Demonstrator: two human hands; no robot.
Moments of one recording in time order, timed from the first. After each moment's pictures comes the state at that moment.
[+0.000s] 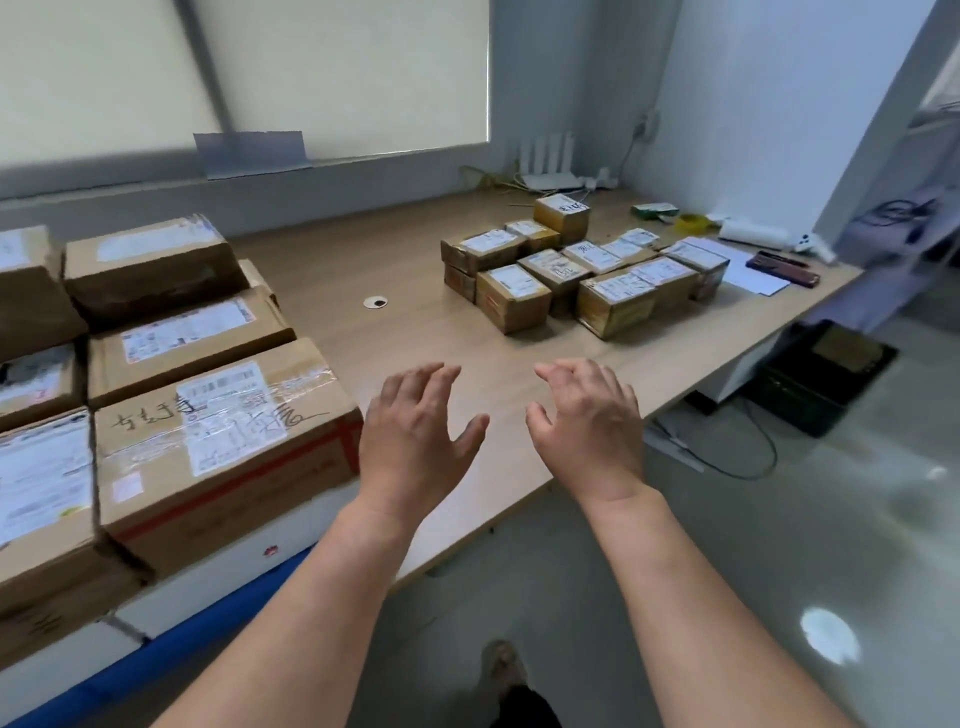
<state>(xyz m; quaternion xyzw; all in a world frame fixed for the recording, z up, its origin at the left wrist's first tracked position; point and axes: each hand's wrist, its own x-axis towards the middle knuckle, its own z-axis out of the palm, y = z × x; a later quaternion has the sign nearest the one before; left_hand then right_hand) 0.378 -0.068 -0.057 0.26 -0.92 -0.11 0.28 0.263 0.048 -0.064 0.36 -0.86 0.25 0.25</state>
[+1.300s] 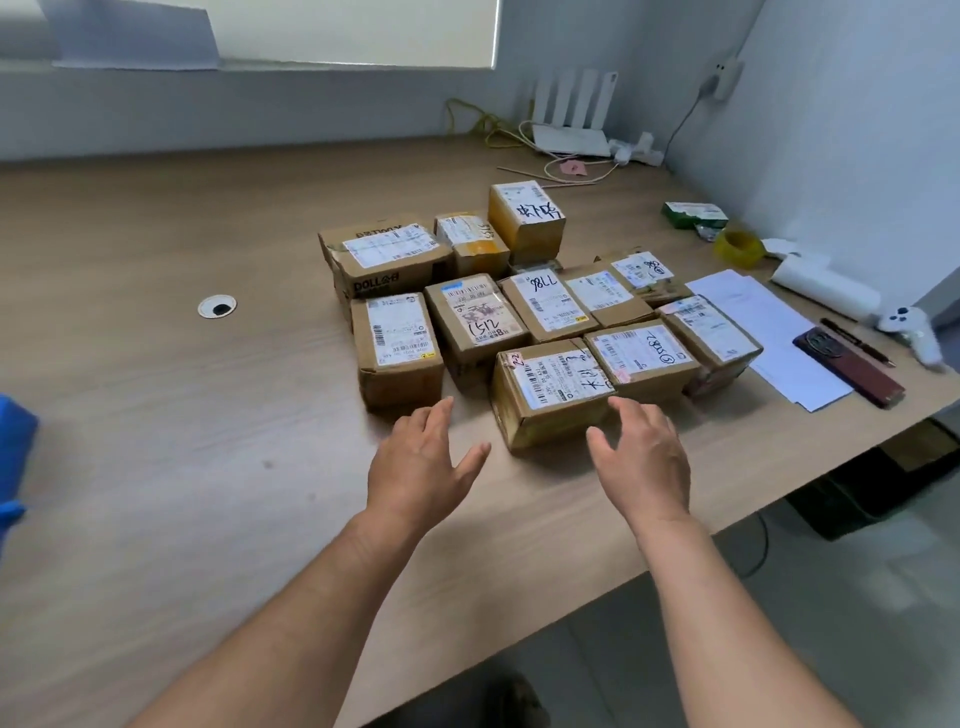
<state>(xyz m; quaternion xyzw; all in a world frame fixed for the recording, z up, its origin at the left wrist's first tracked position) -0.051 -0.100 -0.133 0.40 -0.89 -0.22 0.09 -0.209 0.037 -0.117 0.29 -0.94 0.20 -0.01</state>
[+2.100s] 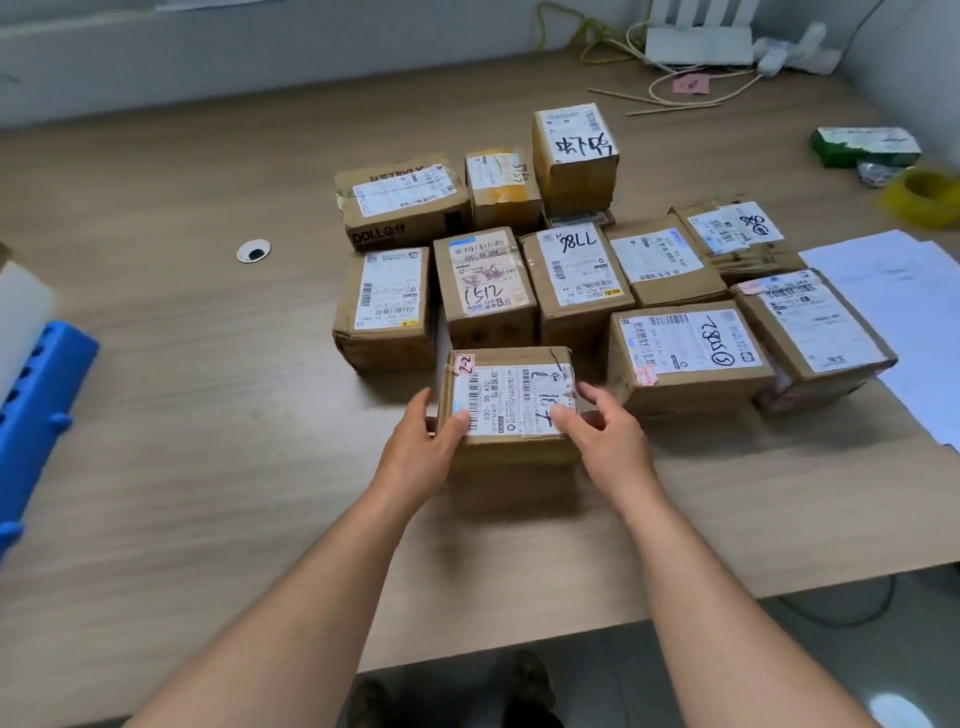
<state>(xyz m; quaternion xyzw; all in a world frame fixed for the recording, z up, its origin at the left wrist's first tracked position) -0.134 -0.081 -0.183 0.59 -0.63 -0.49 0.15 -0.311 0.004 -0.194 0.28 -0.79 0.41 -0.35</state>
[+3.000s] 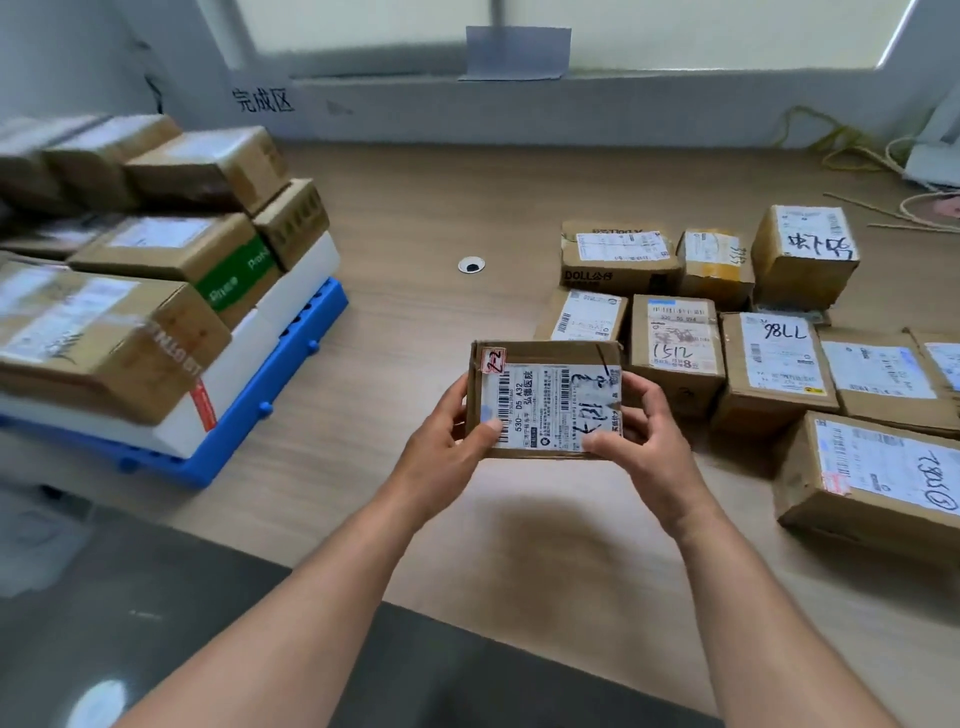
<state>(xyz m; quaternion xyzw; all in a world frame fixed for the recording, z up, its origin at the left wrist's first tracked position) -0.013 -0.046 -0.109 0.54 -0.59 -0.48 0.35 -0.225 -0.039 -0.136 0.46 -0.54 0.49 -0.51</state>
